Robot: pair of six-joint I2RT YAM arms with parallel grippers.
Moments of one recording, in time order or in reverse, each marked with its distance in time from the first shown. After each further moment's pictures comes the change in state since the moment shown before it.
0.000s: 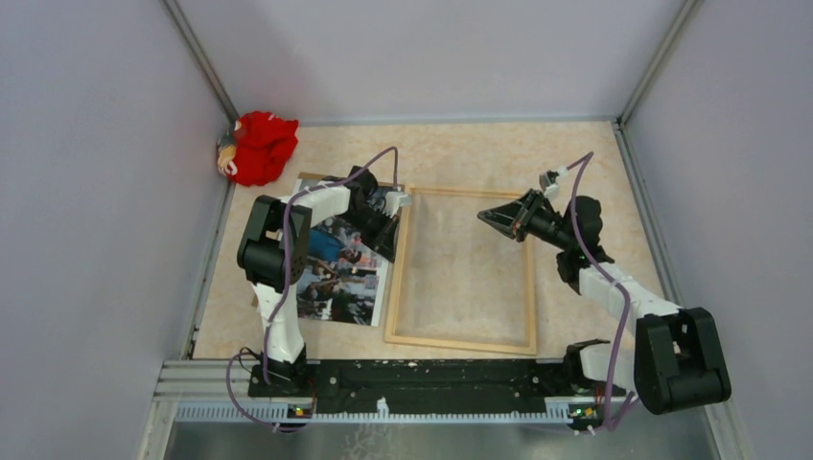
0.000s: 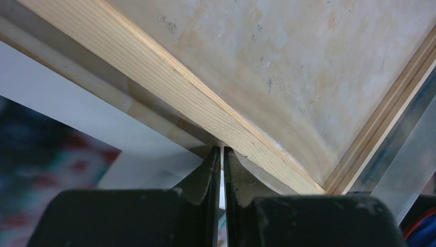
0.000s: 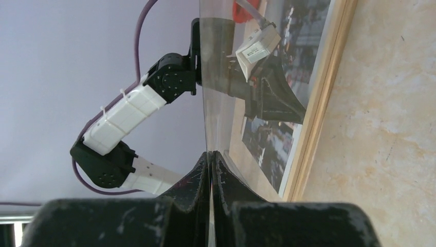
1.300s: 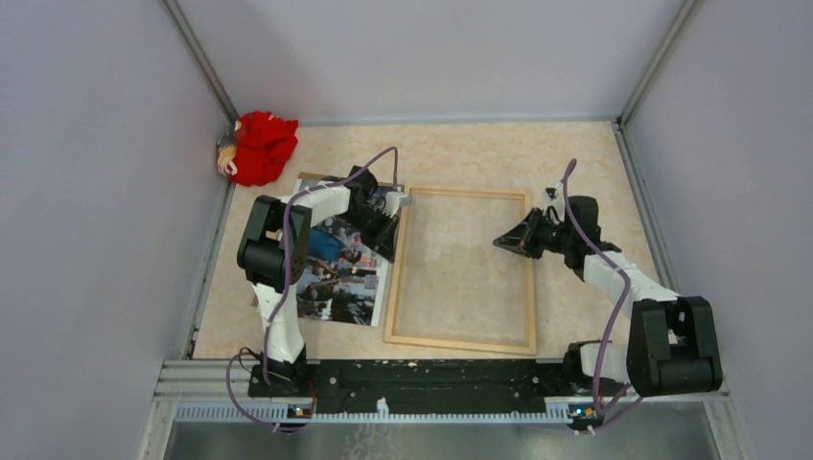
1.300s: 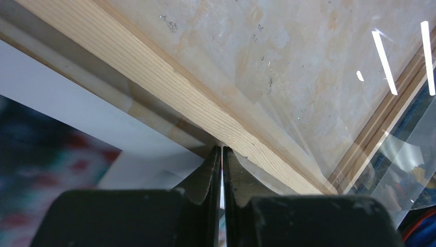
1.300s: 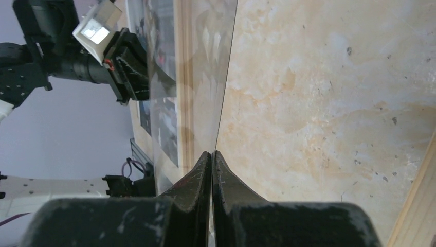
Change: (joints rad) left arm 0.000 0.000 0.000 0.000 -0.002 0.000; right arm -0.098 0.060 0.077 -0.578 0.049 -0.523
